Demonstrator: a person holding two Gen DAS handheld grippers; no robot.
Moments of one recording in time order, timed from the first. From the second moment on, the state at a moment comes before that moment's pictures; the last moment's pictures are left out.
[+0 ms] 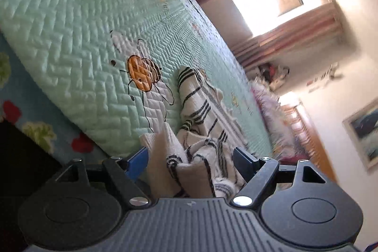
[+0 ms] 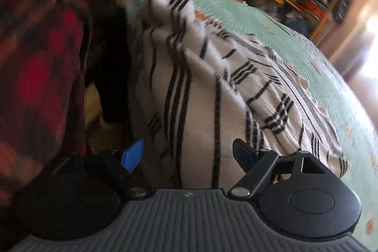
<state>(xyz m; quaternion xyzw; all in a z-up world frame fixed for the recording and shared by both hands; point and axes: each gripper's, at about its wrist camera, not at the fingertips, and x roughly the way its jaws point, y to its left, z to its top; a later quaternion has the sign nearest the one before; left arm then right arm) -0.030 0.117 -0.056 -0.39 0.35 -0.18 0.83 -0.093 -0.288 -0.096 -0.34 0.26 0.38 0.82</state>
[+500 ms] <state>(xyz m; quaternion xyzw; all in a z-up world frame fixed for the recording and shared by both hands) 0.011 0.026 -0.044 -0.24 0.41 -0.28 0.83 -0.020 -0.324 -0.066 -0.18 0.29 0.40 0.85</state>
